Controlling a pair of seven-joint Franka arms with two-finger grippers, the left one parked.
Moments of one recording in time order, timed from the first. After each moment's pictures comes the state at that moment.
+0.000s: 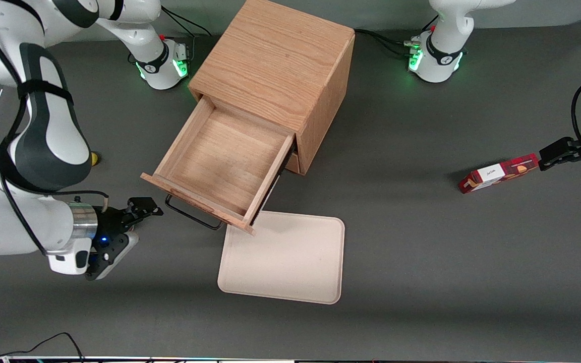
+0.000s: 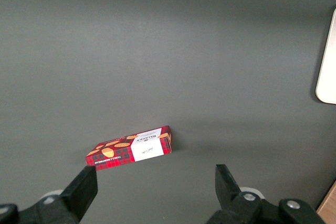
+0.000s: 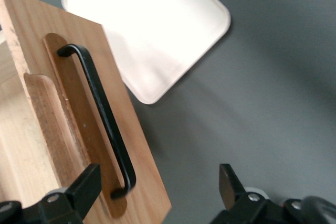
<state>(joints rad) -0.14 0.73 0.45 -1.04 0.06 1.55 -0.46</state>
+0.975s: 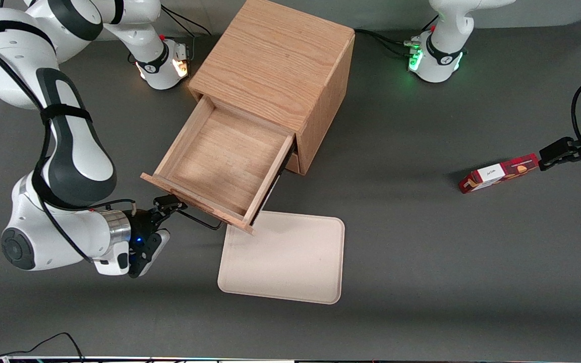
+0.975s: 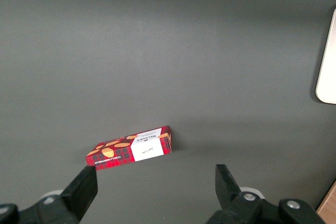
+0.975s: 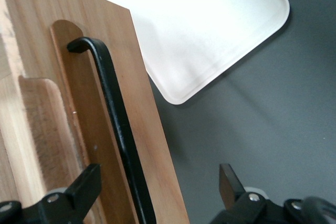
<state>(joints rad) -0.13 0.81 0.52 -1.03 0.05 1.51 -0.48</state>
